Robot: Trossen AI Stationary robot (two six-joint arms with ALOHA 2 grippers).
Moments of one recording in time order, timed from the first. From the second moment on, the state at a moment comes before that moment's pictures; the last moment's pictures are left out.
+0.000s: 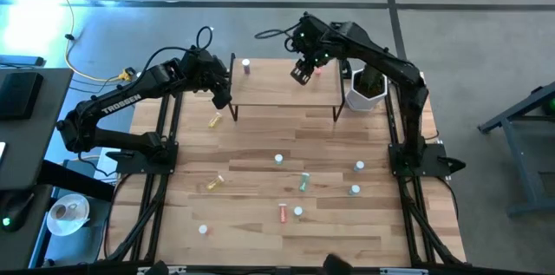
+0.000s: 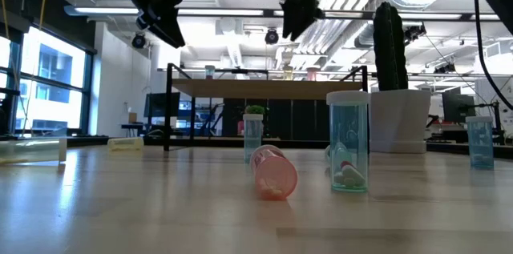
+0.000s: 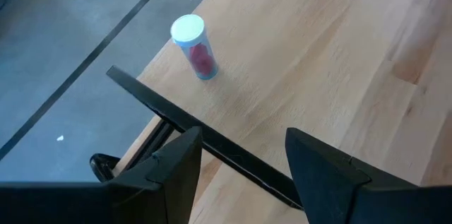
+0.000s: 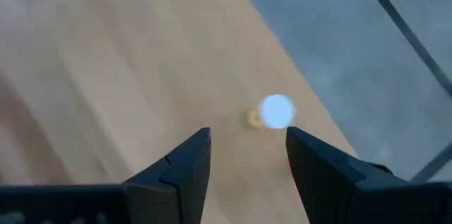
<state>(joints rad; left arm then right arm) 0.72 1.15 1.07 -0.69 -0.12 0.13 -0.47 1.95 2.23 -1.31 0.14 0.01</state>
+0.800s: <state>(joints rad) 0.70 1.15 1.07 -0.70 -0.03 0.13 -0.14 1.70 1.55 -0.93 0.02 0.05</state>
